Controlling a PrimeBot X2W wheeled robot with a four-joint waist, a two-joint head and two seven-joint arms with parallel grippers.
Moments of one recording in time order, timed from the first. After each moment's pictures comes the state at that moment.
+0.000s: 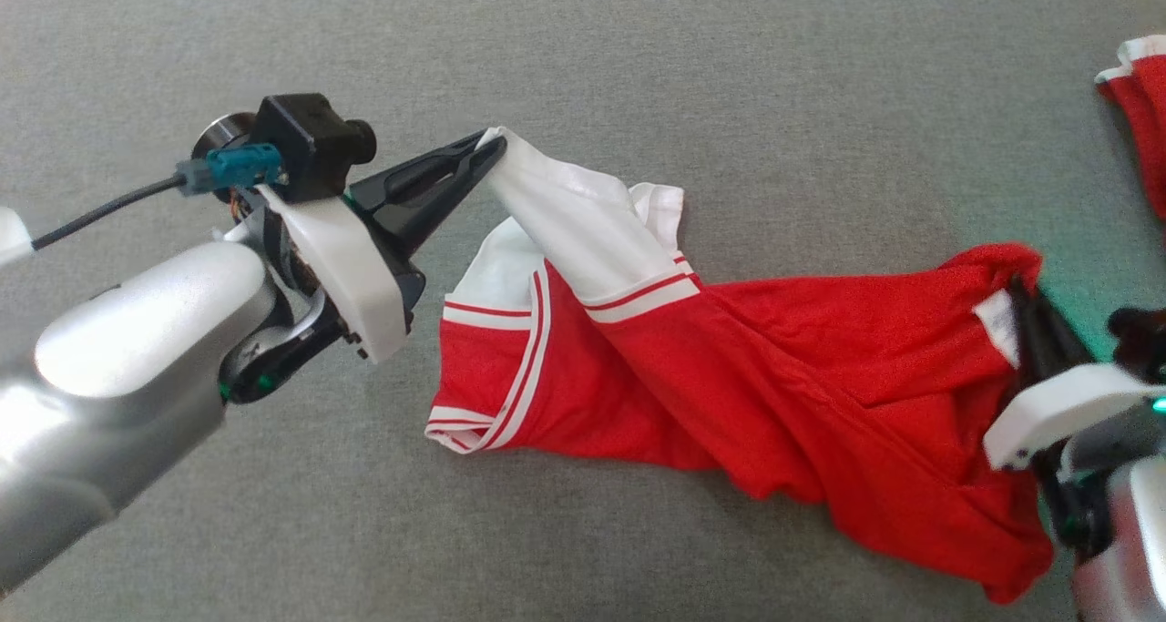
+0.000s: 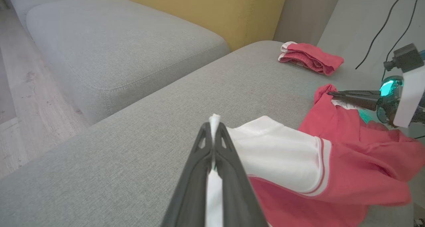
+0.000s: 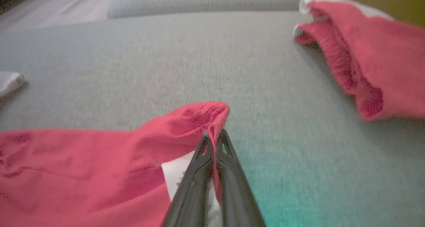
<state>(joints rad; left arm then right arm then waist) -1.08 0.64 -1.33 0.19 -1.05 -0.13 -0.01 -0.16 -0.20 -0.06 0.27 0.19 0.12 0.08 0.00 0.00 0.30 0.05</state>
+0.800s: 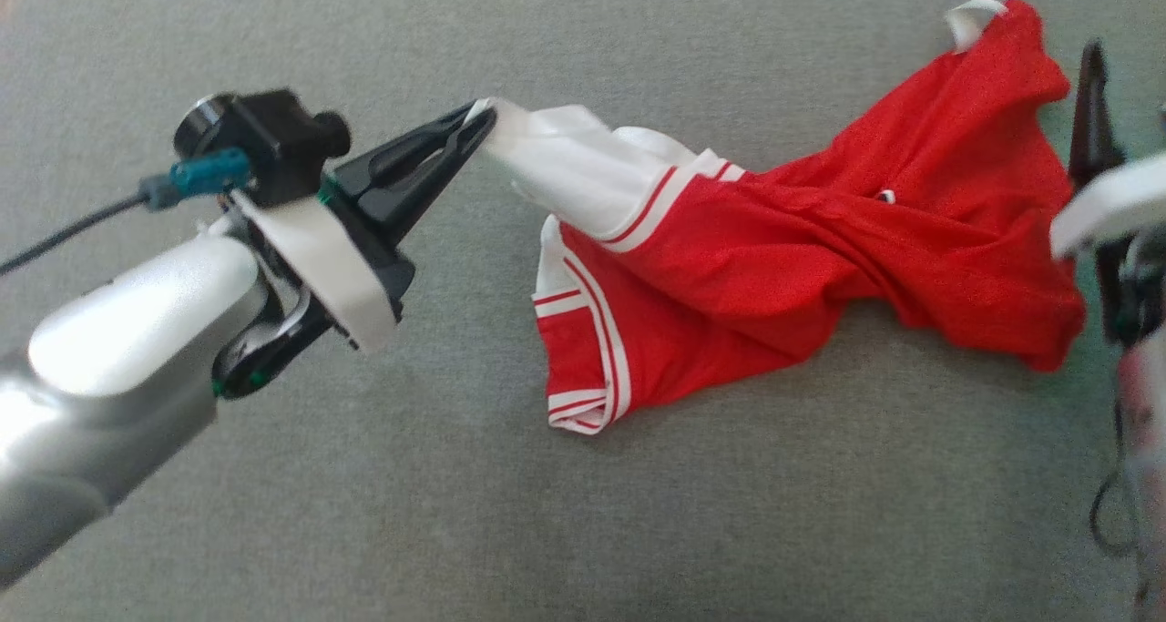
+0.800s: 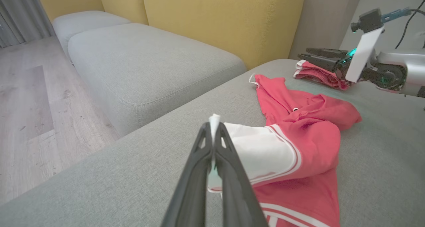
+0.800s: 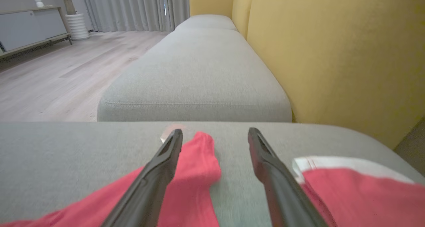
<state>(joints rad) -1.09 0.65 -1.33 0.20 -1.01 -0.13 -0.12 -0.68 -0.27 -0.11 0.72 0.08 0.12 -0.14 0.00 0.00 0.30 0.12</state>
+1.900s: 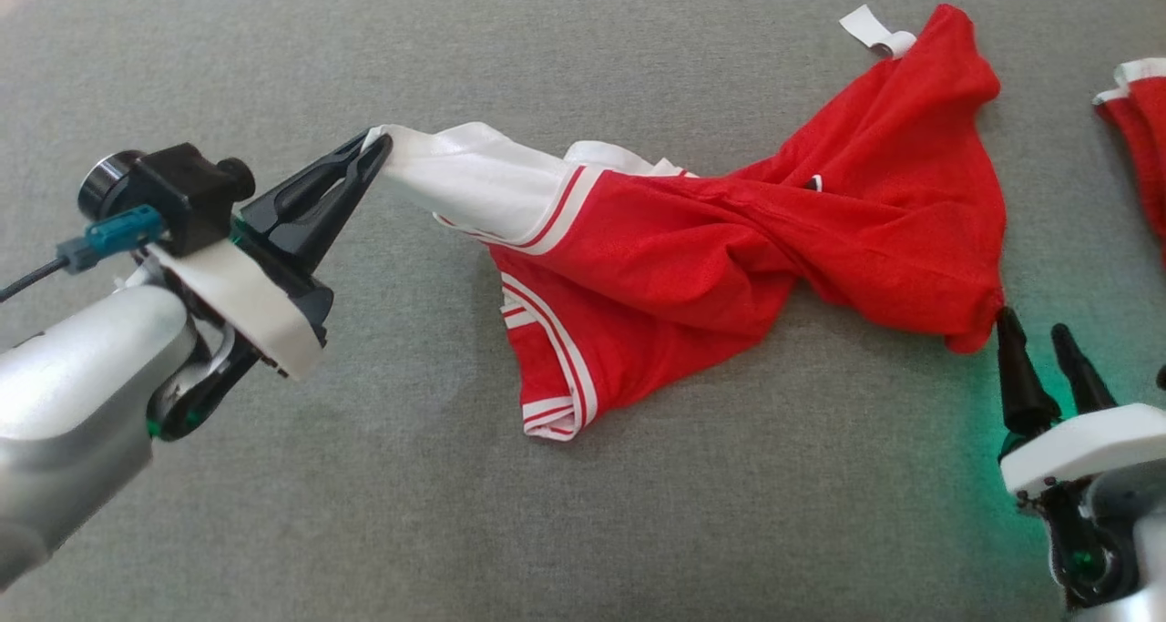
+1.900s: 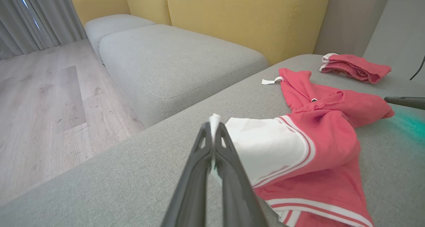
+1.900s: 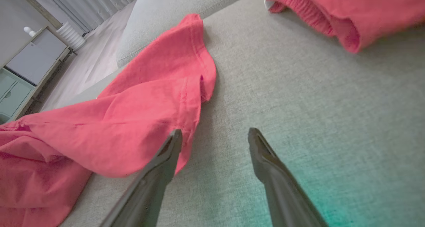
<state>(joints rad) -0.99 0.75 -1.31 0.23 -1.00 -0.07 -0.21 -0.07 -0.13 -0.14 0.20 0.54 0.12 0.16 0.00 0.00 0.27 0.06</state>
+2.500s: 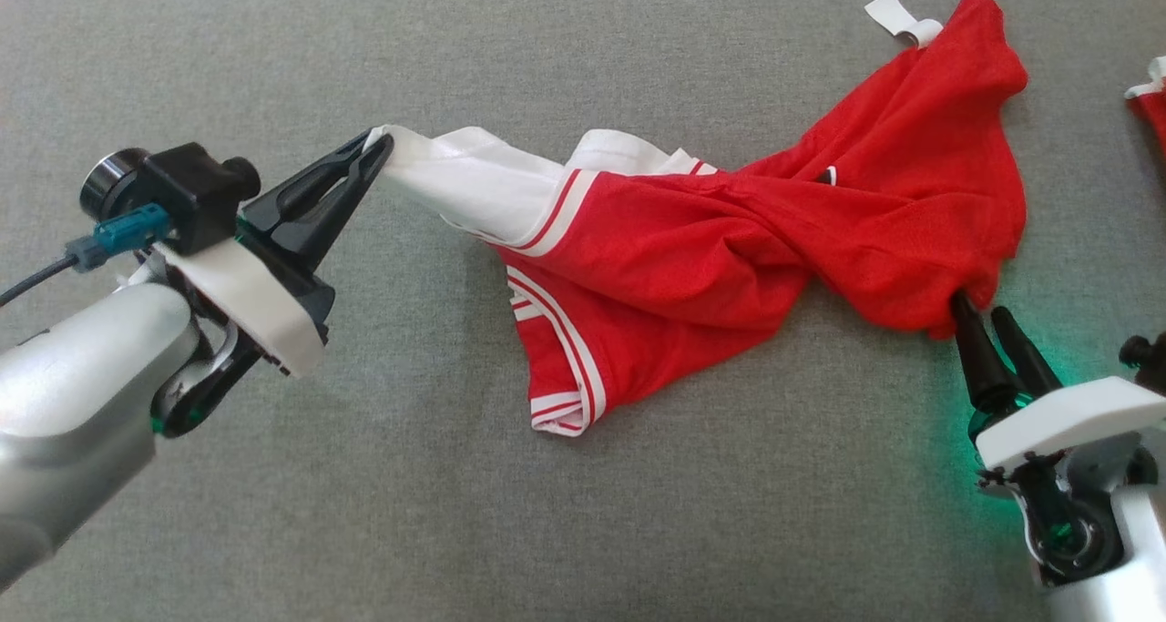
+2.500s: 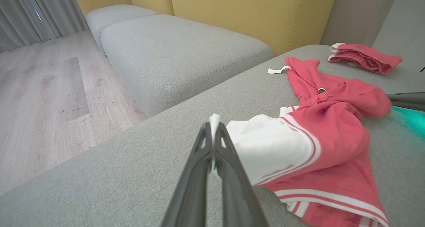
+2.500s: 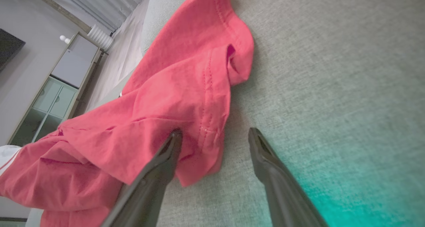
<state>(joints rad) -0.99 0.74 -1.31 0.25 -0.98 -0.07 -0.20 -0.12 -0.17 -0.02 0.25 0.78 0.12 0.19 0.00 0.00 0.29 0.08</state>
